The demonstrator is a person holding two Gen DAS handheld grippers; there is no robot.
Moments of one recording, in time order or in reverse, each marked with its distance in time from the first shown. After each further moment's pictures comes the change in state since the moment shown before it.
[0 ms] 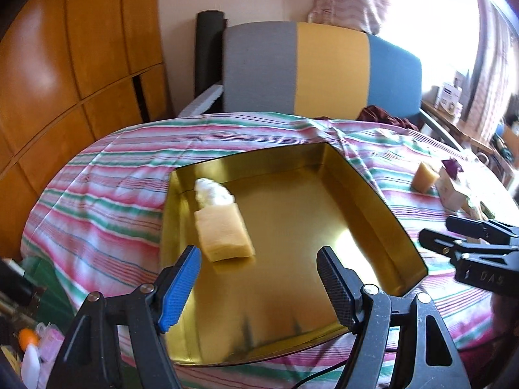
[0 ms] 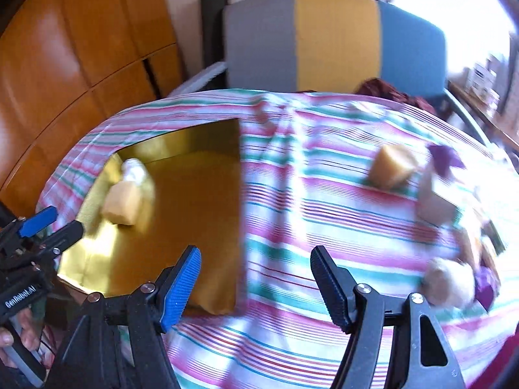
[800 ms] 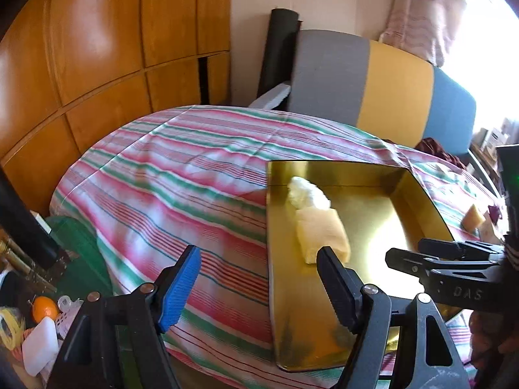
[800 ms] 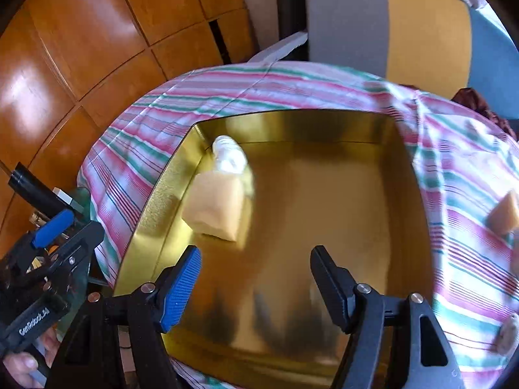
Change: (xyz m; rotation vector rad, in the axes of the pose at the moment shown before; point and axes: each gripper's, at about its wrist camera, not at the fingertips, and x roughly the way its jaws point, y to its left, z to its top) left arm -0.005 0.101 -0.015 -0.212 -0.012 0.154; right arm 0.067 0.139 0.035 -0.169 0.130 0.239
